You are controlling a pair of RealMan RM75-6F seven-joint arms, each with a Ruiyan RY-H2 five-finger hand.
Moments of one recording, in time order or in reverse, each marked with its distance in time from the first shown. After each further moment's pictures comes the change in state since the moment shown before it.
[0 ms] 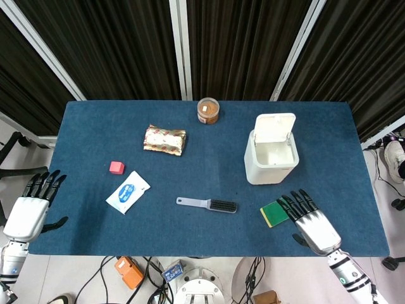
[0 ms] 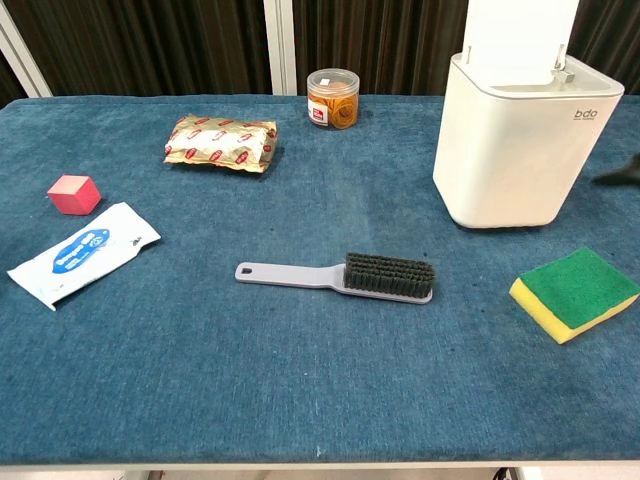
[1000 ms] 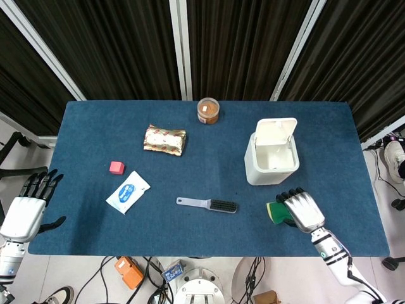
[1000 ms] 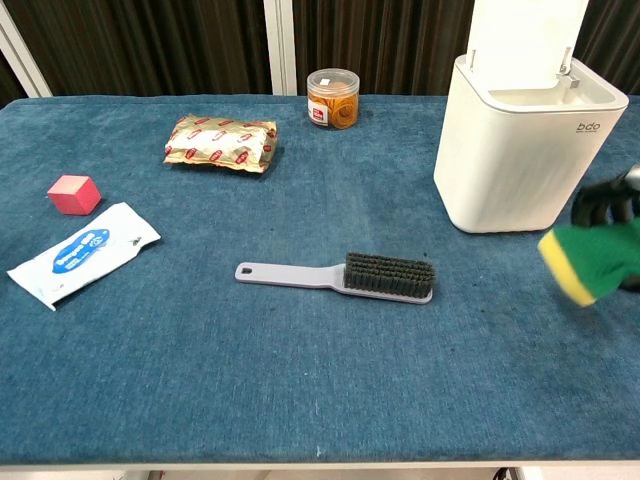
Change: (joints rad) left arm 0.003 0.009 -0.001 0.006 0.005 0.011 -0.030; right arm 0.074 -0.140 0.091 0.128 0.105 0.003 0.052
